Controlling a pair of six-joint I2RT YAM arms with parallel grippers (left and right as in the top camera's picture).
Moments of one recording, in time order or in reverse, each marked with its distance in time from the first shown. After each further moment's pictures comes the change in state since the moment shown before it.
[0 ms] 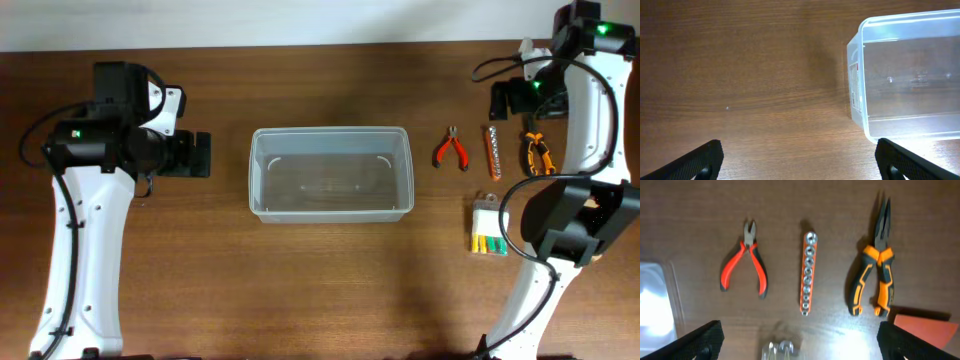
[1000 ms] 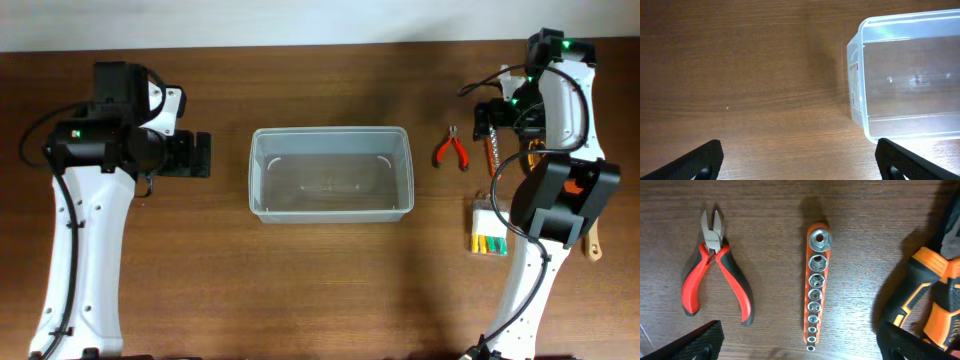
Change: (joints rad) left arm 0.000 0.000 0.000 0.000 0.000 0.000; right arm 0.005 0.197 -0.003 0.015 0.000 0.030
